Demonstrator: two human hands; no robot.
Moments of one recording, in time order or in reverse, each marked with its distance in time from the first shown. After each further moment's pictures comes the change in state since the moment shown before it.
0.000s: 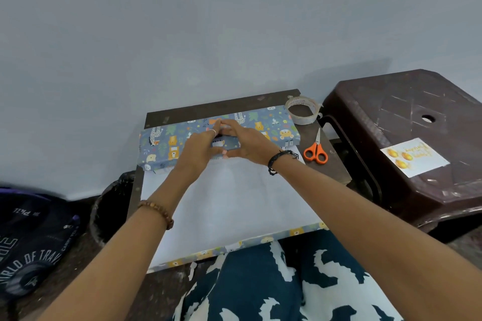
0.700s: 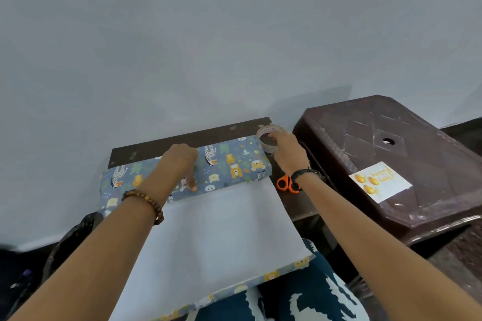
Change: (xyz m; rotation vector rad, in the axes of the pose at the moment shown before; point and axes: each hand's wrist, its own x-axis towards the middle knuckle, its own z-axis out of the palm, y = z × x) left_hand 0.057 0.060 -0.032 0.796 -0.533 -0.129; right_hand -0.043 0.067 -0.090 -0.456 0.428 0.503
